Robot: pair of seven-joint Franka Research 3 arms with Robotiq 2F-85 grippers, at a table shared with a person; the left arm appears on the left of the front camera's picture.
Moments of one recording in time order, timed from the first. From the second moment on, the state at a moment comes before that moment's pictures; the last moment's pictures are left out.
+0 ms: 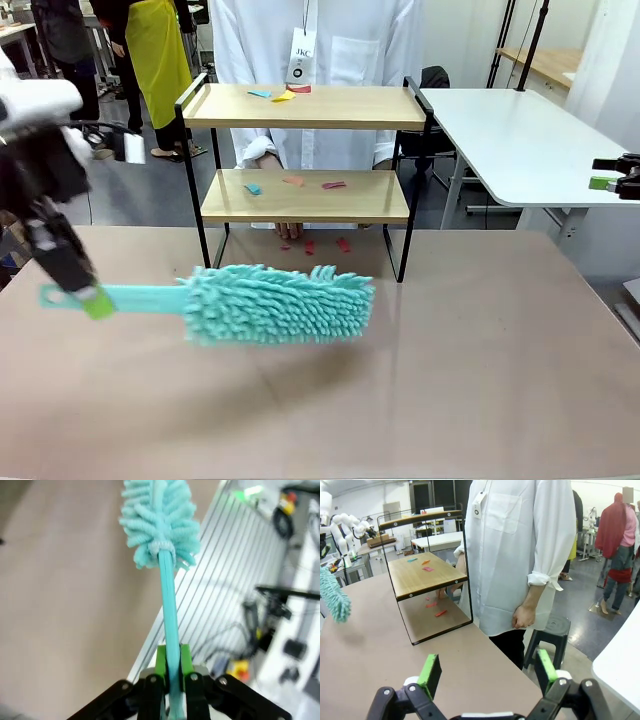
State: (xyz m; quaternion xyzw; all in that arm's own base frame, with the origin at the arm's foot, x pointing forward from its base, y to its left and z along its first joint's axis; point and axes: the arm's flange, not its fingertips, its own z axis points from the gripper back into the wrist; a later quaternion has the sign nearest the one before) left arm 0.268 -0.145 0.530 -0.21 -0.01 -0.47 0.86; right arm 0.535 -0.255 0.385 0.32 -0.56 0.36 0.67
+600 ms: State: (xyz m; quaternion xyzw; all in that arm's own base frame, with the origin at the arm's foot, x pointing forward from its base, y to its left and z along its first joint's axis) left arm 0.256 -0.179 0.496 -0.23 -0.03 -0.41 0.88; right arm 0.535 -0.255 0.385 0.32 -0.56 0.36 0.67
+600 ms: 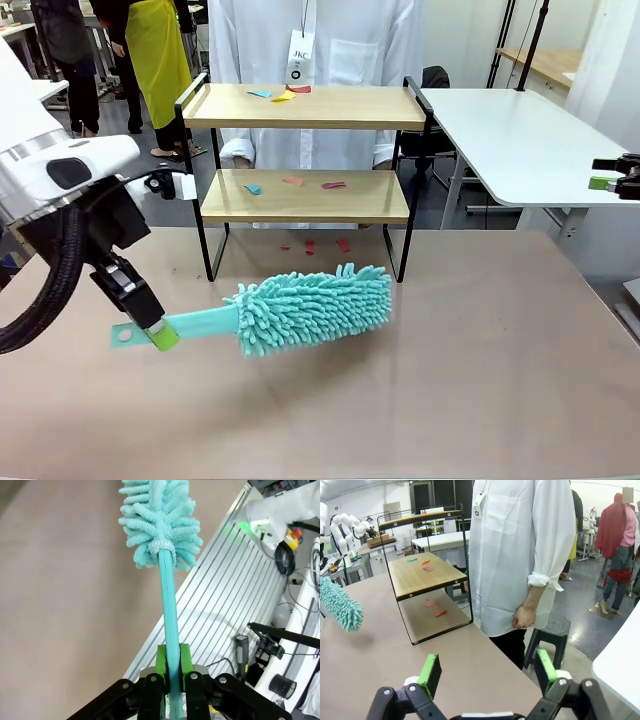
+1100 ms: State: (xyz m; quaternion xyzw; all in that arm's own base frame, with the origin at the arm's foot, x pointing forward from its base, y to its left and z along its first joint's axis) left arm 0.265 -0.222 0.487 -0.22 -0.08 -0.38 0.90; right arm 0.535 -0.255 0.385 0.32 -0.56 0.36 0.67
